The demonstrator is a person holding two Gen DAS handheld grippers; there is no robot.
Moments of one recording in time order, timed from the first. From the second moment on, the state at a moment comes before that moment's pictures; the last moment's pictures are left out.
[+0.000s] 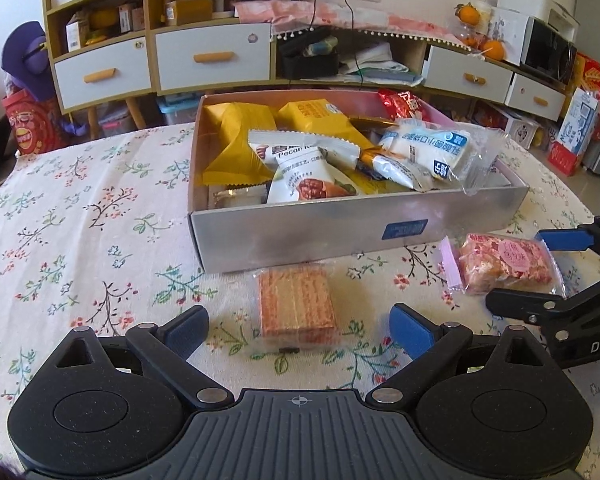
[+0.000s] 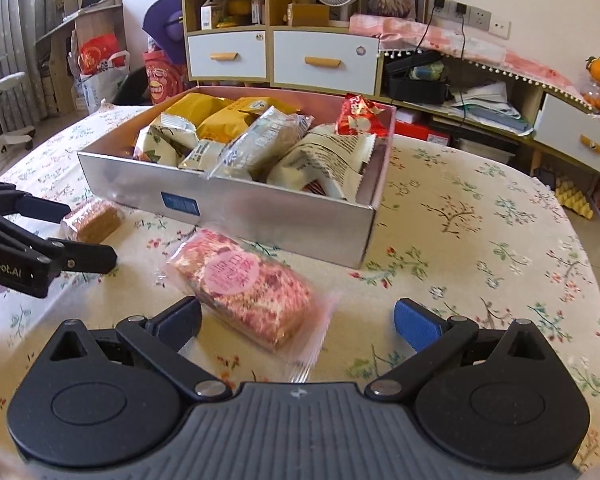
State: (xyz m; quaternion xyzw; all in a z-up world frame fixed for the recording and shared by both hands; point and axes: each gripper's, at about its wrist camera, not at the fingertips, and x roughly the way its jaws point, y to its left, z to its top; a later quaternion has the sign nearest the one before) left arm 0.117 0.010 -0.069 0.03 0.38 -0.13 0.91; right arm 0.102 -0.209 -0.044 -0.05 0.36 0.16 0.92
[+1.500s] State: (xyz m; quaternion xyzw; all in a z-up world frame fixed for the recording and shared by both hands) left arm 0.117 0.008 -0.056 0.03 0.40 -0.12 0.91; right arm 0.095 -0.161 -0.031 -0.08 0.37 0.23 0.90
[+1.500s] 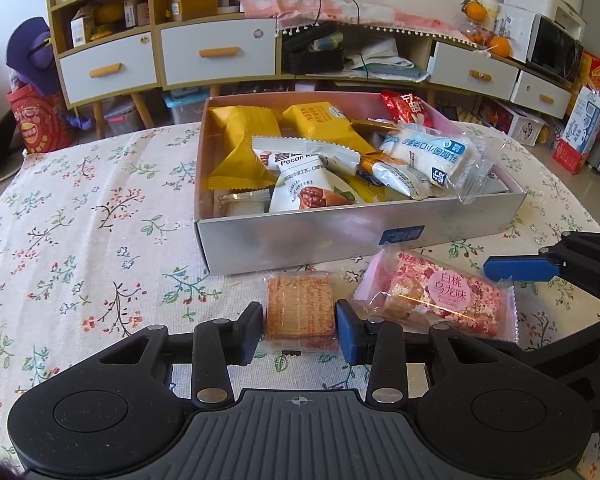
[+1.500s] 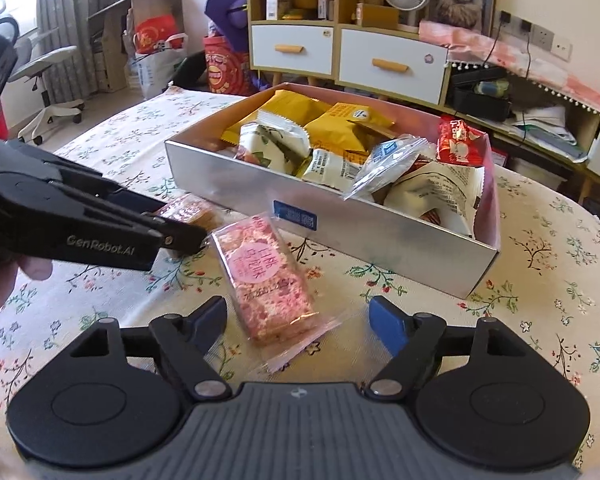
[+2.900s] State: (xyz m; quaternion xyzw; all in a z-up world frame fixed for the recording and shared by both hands) left arm 0.099 0.033 -0.025 0.01 0.38 -0.09 0.92; right arm 0.079 -0.131 0.009 -0.09 0.32 0.26 0.91
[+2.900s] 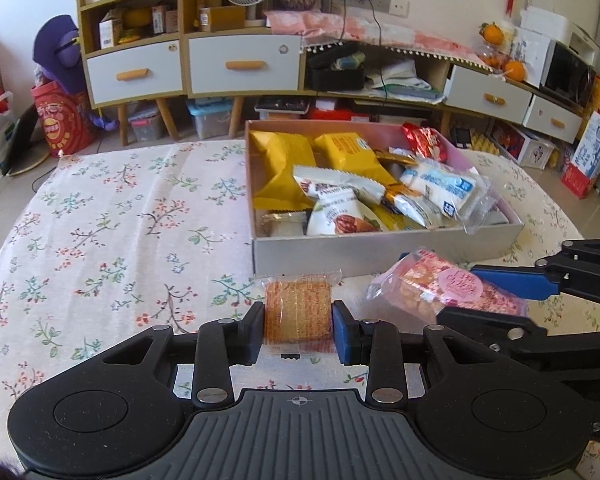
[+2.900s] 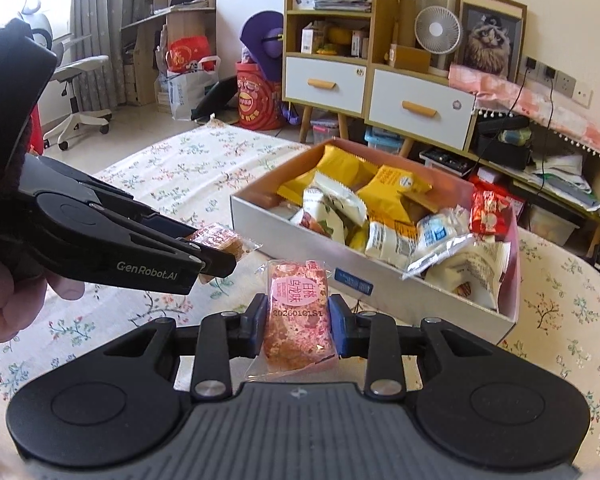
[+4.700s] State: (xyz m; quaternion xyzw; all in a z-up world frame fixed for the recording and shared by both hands) left arm 0.157 0.016 -0.008 0.01 0.37 -0.11 0.92; right arm 0.142 -0.165 0.035 0.00 0.27 0.13 0.95
